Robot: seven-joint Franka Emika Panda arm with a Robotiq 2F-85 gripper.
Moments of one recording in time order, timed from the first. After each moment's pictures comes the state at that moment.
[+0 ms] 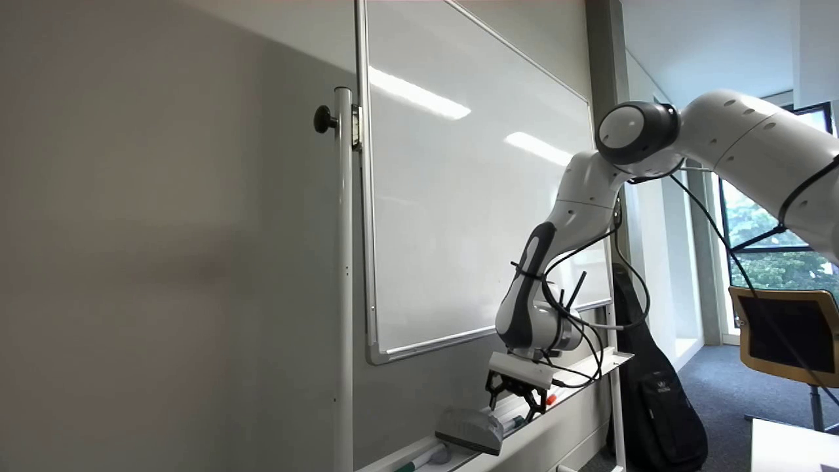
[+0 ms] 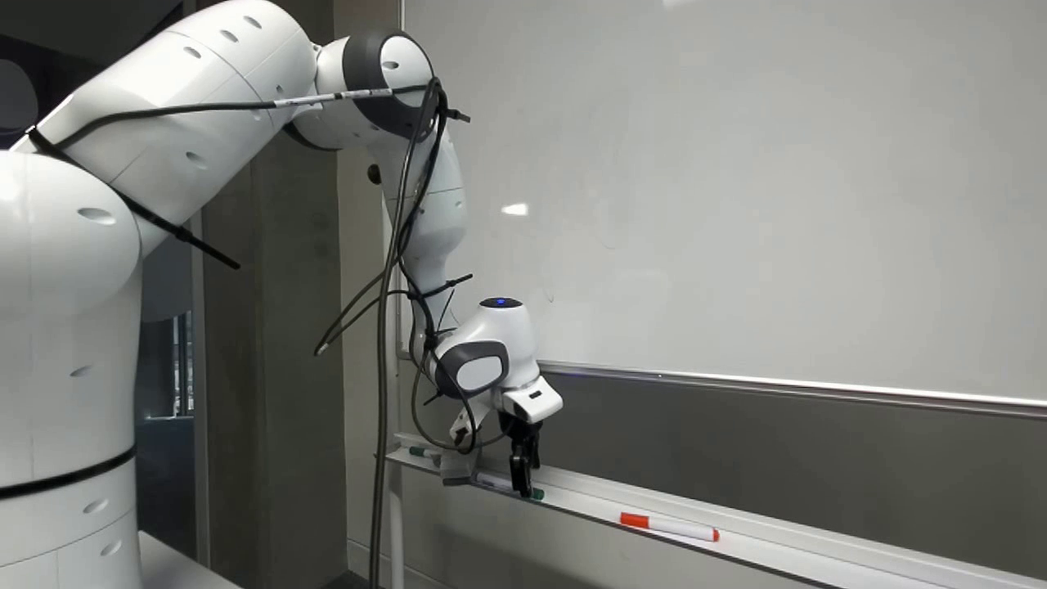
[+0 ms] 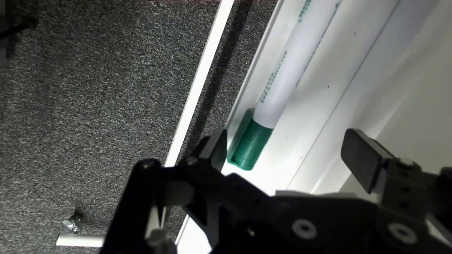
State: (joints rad) arm -0.17 0.67 0.10 -2.19 0.44 3.15 0.69
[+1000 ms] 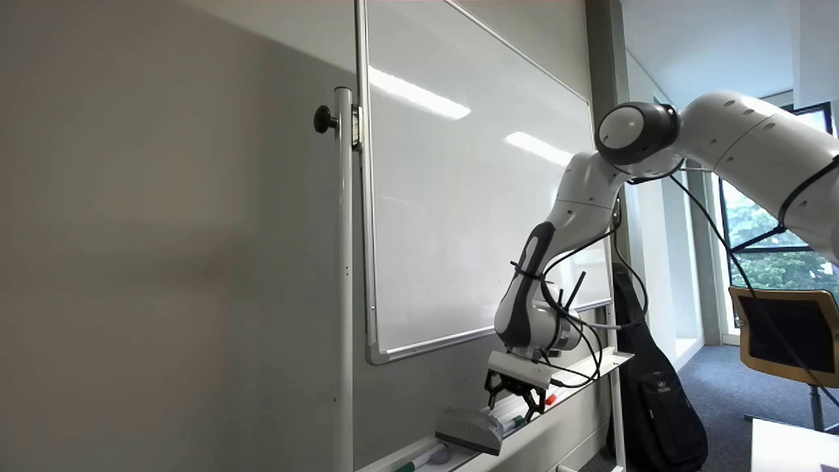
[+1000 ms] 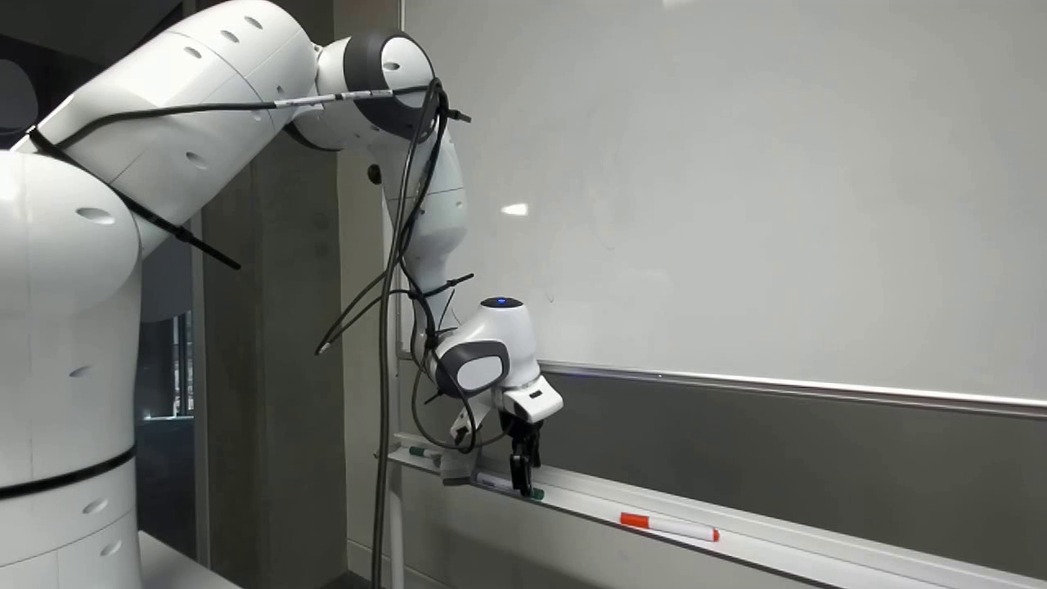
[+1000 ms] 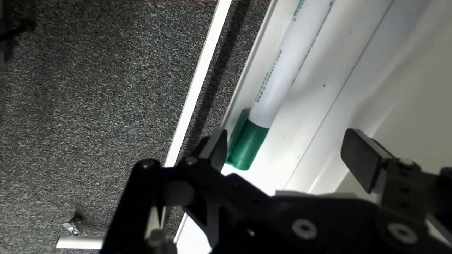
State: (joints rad) arm -0.18 0.67 0.10 -2.18 0.45 3.15 0.69
